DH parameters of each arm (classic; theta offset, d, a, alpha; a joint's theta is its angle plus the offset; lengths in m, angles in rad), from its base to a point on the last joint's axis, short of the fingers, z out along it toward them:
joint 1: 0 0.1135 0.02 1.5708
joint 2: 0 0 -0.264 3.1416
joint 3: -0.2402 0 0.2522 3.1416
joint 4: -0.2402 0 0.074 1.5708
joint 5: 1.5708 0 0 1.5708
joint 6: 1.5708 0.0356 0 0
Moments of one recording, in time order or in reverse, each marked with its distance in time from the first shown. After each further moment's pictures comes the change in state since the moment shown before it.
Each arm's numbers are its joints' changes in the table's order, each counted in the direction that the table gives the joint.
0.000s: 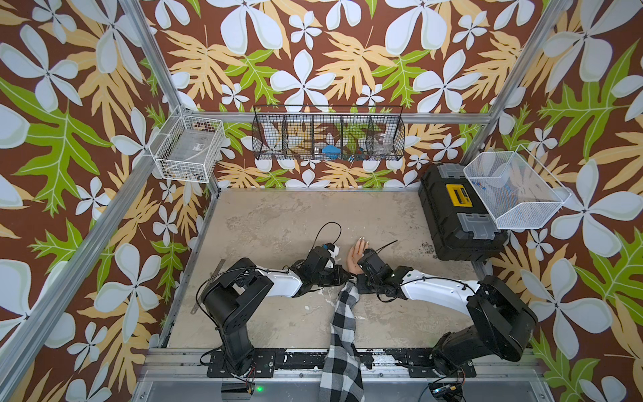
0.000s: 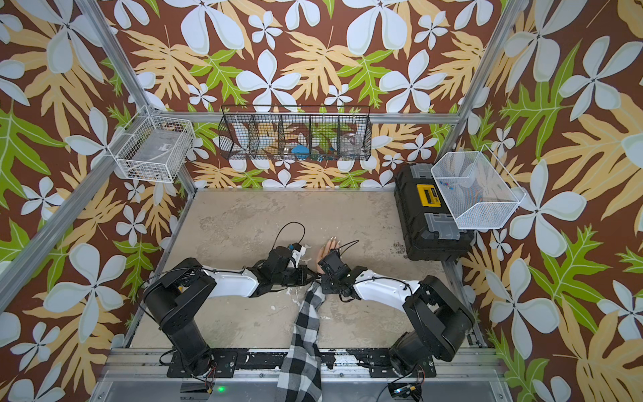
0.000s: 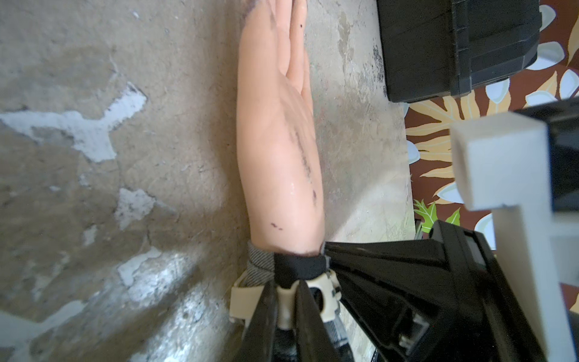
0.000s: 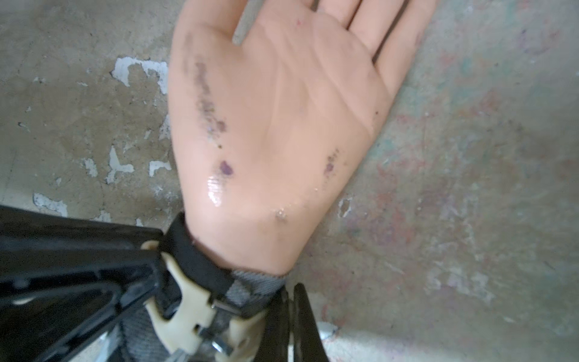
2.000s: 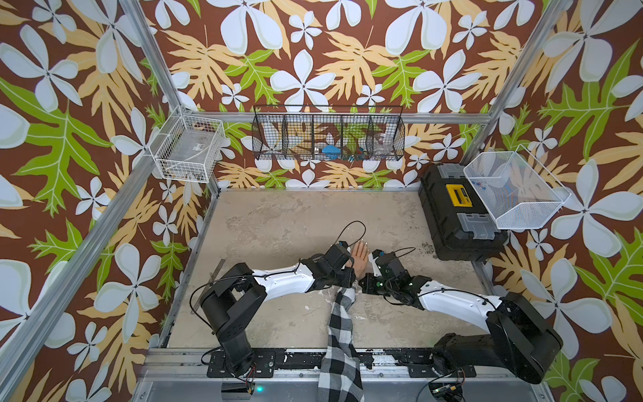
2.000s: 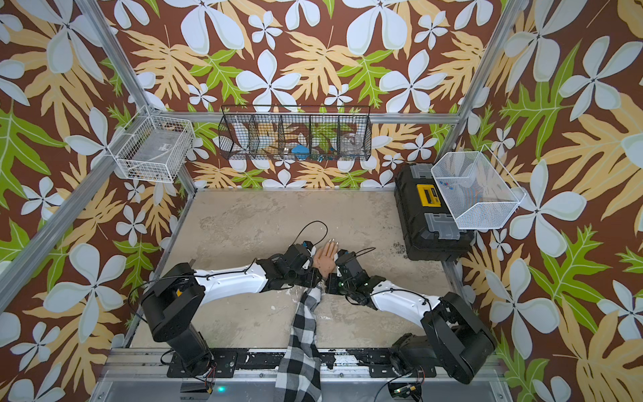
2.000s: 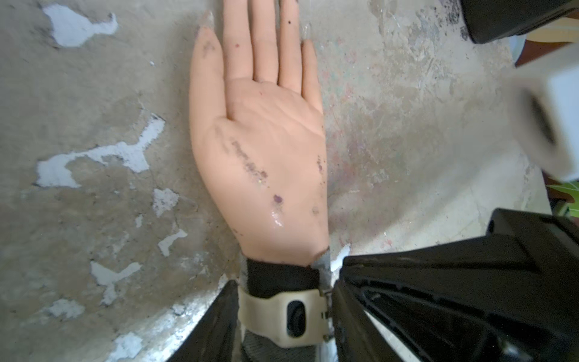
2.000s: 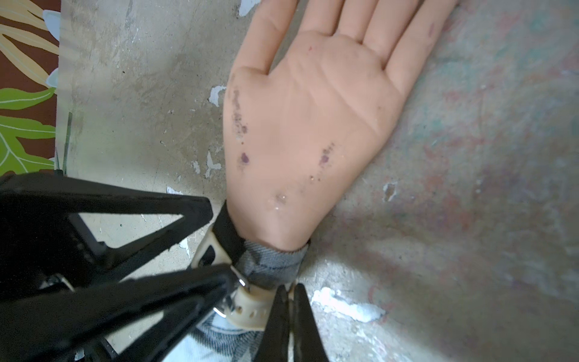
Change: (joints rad) left arm -0.142 0.047 -0.248 -0.507 -0.326 0.230; right arm -0.103 0.160 0.185 0.258 -0.276 0.086
